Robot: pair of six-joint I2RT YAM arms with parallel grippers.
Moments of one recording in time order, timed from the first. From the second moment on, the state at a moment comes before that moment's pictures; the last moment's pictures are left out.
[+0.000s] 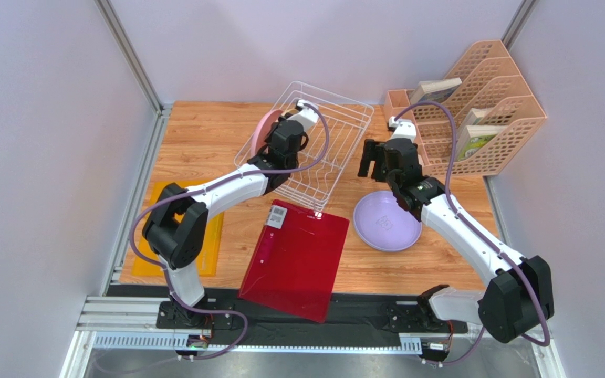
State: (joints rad) left arm -0.67 1.78 1.31 0.25 -0.73 0.46; right arm 0.44 1.25 0.98 -0.23 0.31 0.35
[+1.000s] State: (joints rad) left arm -0.82 2.06 1.52 0.43 -1.03 0.67; right arm 0.44 1.22 0.91 -0.26 0.38 0.41
